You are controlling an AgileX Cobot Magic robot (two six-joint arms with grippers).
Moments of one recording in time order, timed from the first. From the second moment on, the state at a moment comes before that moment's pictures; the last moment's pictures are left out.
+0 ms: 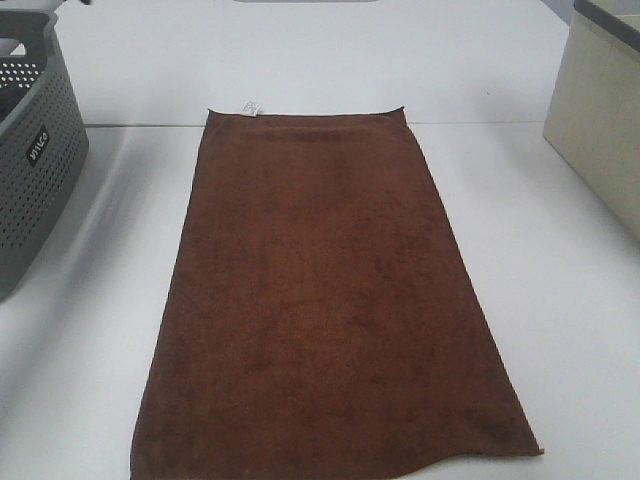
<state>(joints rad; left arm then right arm) -0.02 2.16 -2.21 0.02 1.00 -0.01 0.19 2.15 -2.31 0.17 1.20 -0.07</state>
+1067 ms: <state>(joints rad) 0.18 1.26 -1.20 -0.01 0.93 0.05 0.18 1.36 -1.45 0.17 1.22 -0.01</state>
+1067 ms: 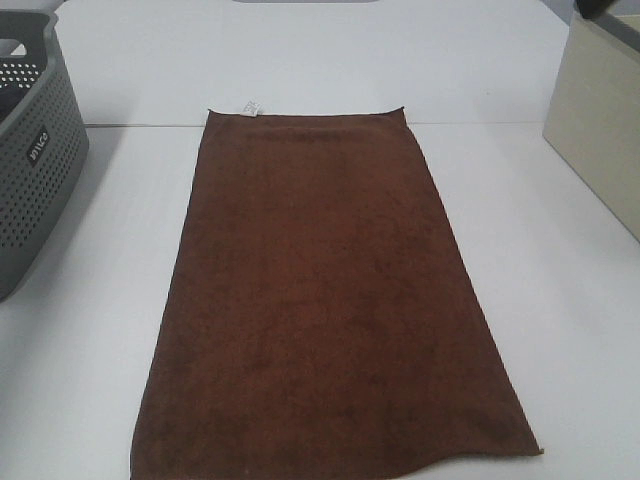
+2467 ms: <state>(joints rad) 0.07 0.08 -0.67 0.12 1.16 -0.03 0.18 0.04 -0.54 0.00 1.11 0.03</state>
